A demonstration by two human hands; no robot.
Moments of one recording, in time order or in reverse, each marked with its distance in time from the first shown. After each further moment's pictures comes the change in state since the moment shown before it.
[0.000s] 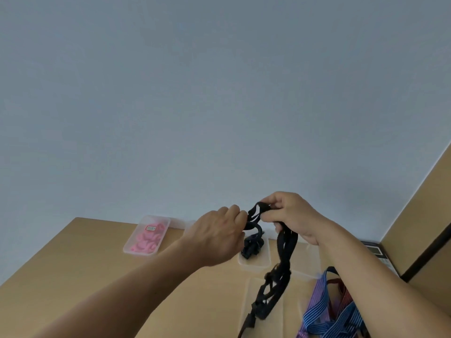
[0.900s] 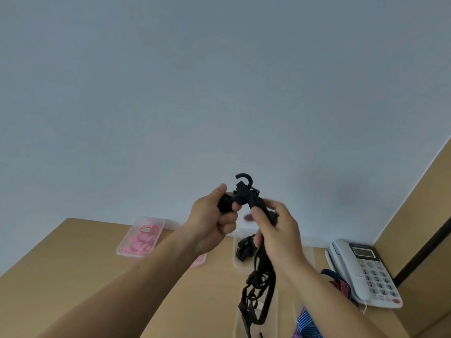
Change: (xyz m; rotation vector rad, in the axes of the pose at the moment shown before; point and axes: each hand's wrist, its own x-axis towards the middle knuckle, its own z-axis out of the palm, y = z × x) left_hand 0.024 -0.004 -0.022 -2.224 0.132 -0.674; right_hand -0.024 0.016 0.065 0.295 0.411 -0.258
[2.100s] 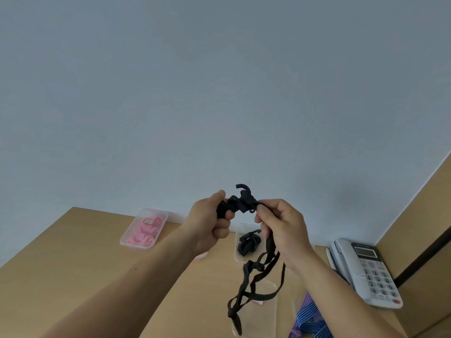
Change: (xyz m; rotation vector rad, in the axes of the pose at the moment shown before) left_hand -0.007 -0.008 -0.015 0.144 0.183 -0.070; right_hand 0.013 0.008 -0.011 0.064 -0.078 0.001
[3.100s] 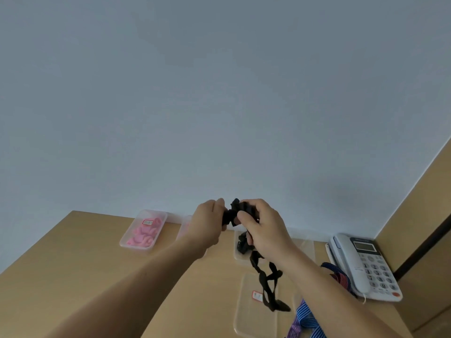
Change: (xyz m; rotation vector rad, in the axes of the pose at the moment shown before) left_hand 0.016 -0.027 -0.004 0.714 0.248 0.236; right_hand -0.006 -0.004 0.017 -0.304 -0.146 0.024
